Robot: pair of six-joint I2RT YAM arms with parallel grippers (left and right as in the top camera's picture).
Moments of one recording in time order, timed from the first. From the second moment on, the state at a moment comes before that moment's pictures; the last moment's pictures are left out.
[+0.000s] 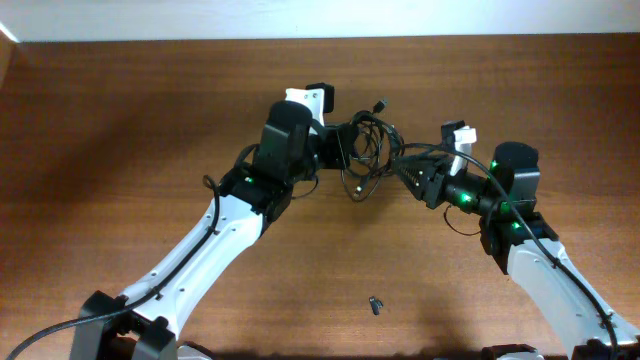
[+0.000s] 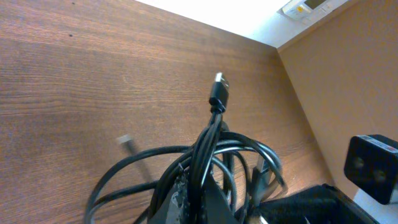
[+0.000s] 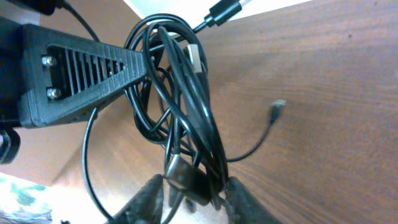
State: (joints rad) left arm -0.48 1.53 1.09 -0.04 0.28 -0.60; right arm 0.07 1.34 0.64 0.27 -0.85 0.35
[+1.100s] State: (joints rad) left arm -0.39 1.53 1.09 -0.12 0.39 -1.15; right arm 0.07 1.34 0.64 0.26 -0.84 0.34
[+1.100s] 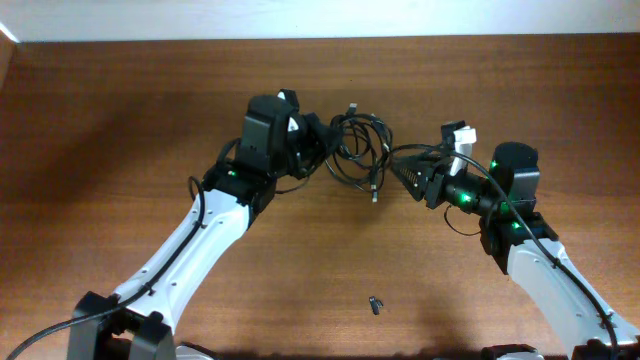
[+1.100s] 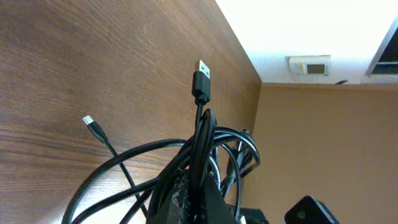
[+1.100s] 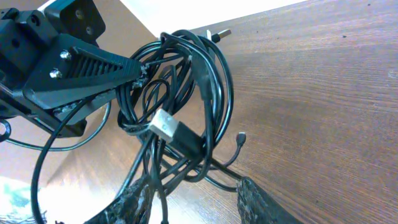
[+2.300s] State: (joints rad) left arm -0.45 1.53 1.09 -0.02 0.44 -1.19; right arm 0.07 1.34 0.64 0.26 -0.83 0.34
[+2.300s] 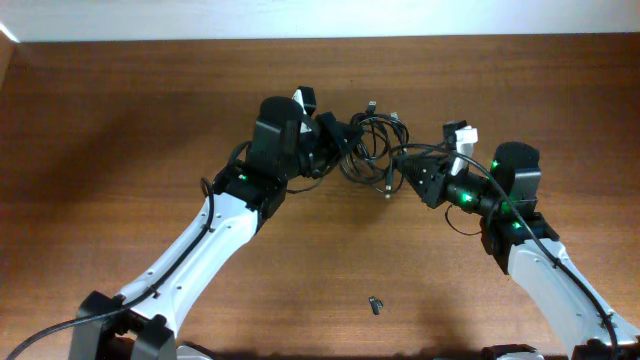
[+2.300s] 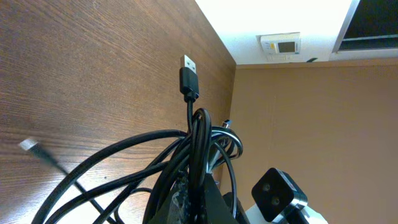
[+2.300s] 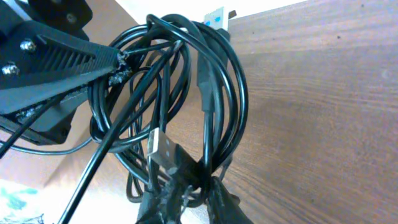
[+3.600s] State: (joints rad) left arm -0.48 1.53 1.09 -0.21 0.11 -1.44; right arm 0.07 1.34 0.64 0.29 -0.96 0.26
